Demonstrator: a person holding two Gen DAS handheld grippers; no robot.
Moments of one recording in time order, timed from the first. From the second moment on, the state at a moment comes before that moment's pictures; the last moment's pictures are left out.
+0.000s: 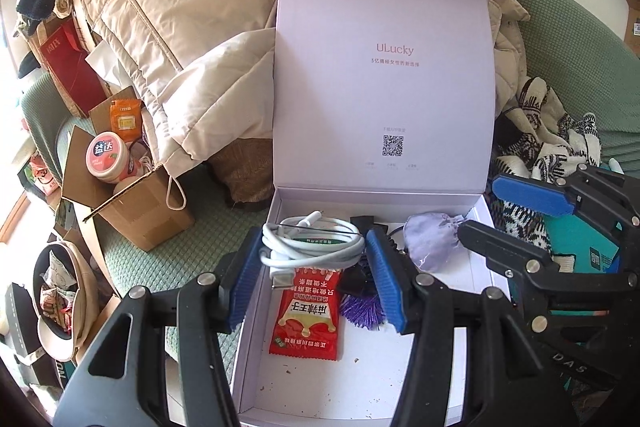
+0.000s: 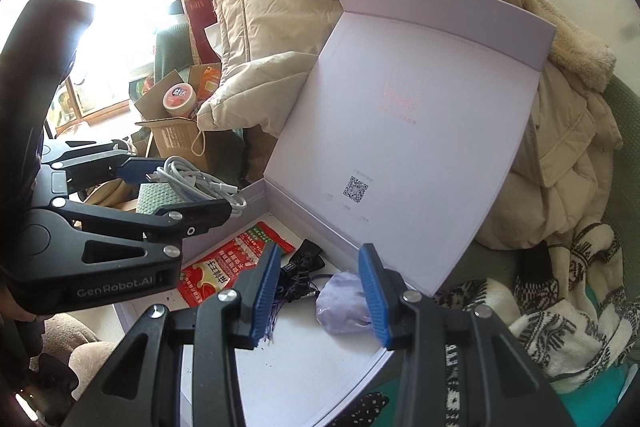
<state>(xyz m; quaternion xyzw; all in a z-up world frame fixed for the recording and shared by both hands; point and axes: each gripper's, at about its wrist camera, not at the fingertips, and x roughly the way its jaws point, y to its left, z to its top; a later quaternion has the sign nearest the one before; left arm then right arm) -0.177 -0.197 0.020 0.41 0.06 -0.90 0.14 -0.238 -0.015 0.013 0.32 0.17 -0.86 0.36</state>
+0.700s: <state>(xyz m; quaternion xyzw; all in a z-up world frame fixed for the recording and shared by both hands) -0.131 -0.159 0.069 0.37 0.05 -0.91 0.16 -0.190 0.016 0.058 0.28 0.17 -0.87 0.37</state>
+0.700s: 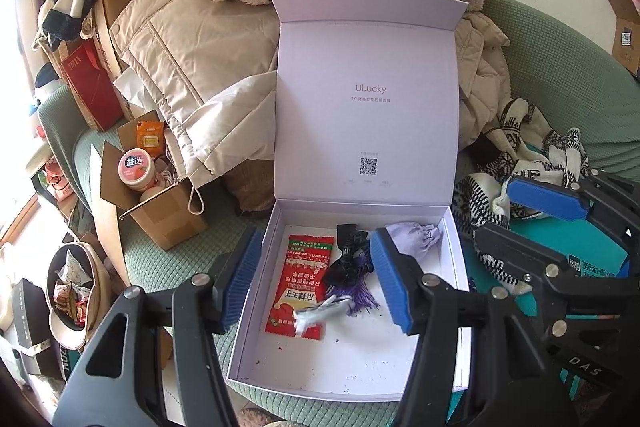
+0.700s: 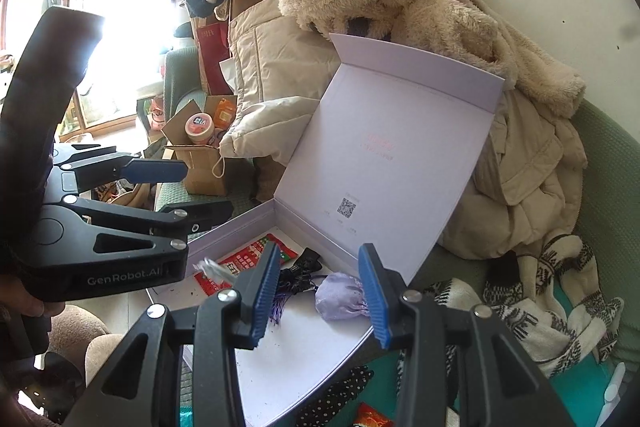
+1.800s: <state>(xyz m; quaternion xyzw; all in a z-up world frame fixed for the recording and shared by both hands) -0.062 -0.086 0.082 0.37 0.05 -0.91 0.16 -0.124 0.076 0.063 0.28 0.16 -0.88 0.35</state>
